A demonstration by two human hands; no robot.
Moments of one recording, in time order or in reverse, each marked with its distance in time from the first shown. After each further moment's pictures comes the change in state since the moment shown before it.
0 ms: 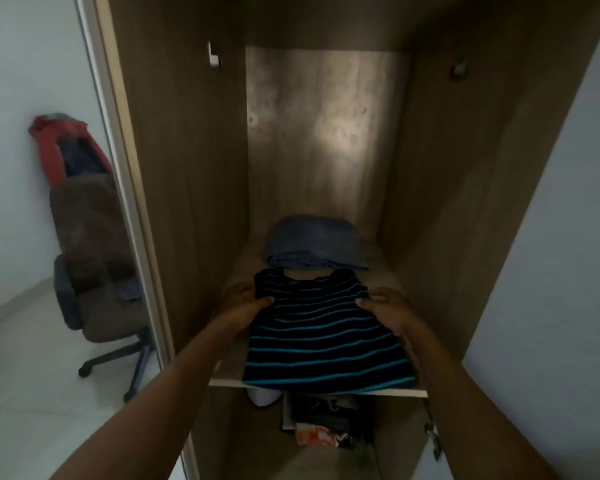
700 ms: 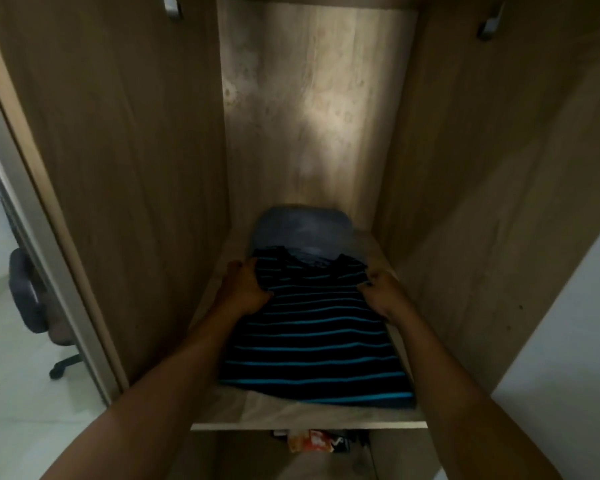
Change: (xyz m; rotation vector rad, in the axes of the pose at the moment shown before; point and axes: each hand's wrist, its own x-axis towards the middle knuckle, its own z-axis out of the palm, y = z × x) left_hand 0.083 0.020 0.016 0.670 0.043 0.337; right_hand 0.077 -0.002 0.007 -0.274 0.186 -0.080
